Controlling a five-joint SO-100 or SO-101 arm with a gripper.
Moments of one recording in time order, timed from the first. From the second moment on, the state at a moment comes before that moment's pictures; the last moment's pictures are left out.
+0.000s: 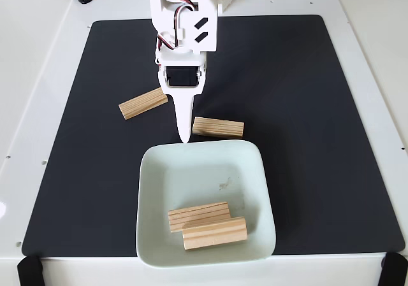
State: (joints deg) arm -5.5 70.9 82.5 61.2 0.7
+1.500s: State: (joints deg) arm -9.6 76.1 91.9 61.2 -1.5
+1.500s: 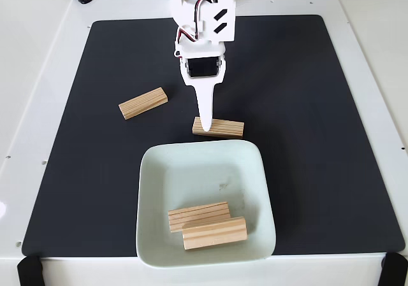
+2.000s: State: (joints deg) arm -9.4 72.9 88.2 61.2 -1.0
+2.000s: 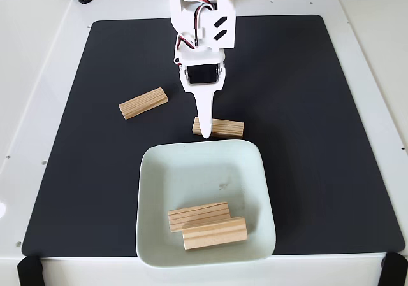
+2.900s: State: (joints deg) arm -9.4 70.8 87.5 61.3 -1.1
